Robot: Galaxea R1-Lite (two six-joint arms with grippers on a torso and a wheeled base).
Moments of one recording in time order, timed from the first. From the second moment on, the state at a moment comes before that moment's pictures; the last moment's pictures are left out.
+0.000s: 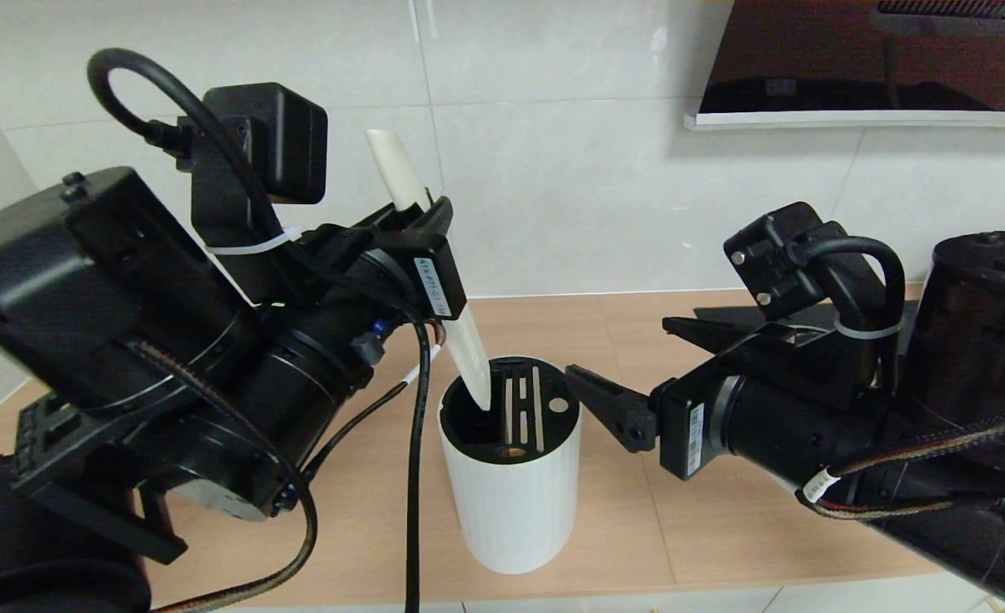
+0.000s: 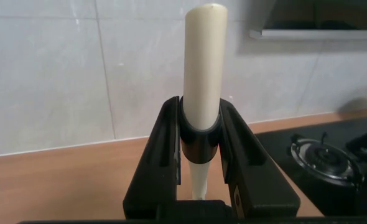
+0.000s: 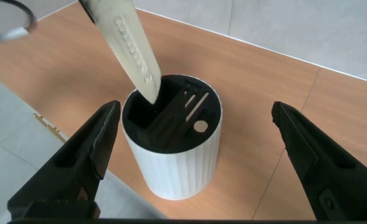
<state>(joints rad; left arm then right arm) -0.80 1.60 -0.79 -1.10 0.52 0.05 0.95 1.53 -0.82 -0.62 -0.32 0.03</state>
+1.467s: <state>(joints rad) -0.85 1.75 -0.77 -1.09 0.62 -0.02 0.94 1.55 -0.82 -0.62 -0.31 0.04</state>
